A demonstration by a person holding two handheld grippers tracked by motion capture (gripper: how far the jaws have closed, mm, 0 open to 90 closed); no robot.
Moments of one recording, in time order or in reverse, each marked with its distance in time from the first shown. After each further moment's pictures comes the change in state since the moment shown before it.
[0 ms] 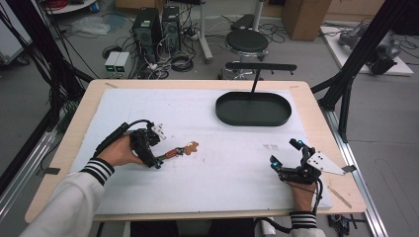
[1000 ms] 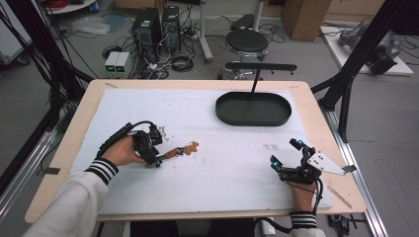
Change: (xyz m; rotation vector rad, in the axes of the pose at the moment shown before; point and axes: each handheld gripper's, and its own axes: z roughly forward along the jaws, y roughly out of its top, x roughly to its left) left arm 0.001 0.004 0.008 0.097 -0.055 -0.052; right arm -0.001 0.000 0.000 -0.001 -0.001 0.003
